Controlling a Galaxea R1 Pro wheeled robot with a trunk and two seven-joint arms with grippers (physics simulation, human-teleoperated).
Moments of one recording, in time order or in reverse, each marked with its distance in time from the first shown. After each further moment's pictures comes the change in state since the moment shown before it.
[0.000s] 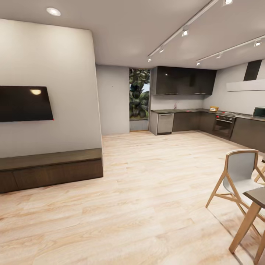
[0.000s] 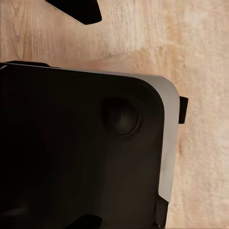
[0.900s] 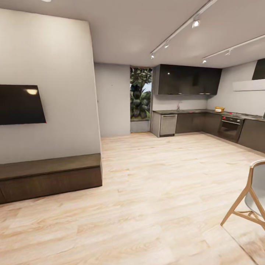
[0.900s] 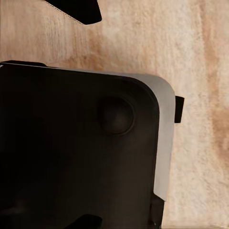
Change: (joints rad) left arm 0.000 0.000 0.000 -0.011 0.000 0.002 0.000; right arm 0.000 0.002 0.000 0.000 0.001 0.000 0.000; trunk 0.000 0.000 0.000
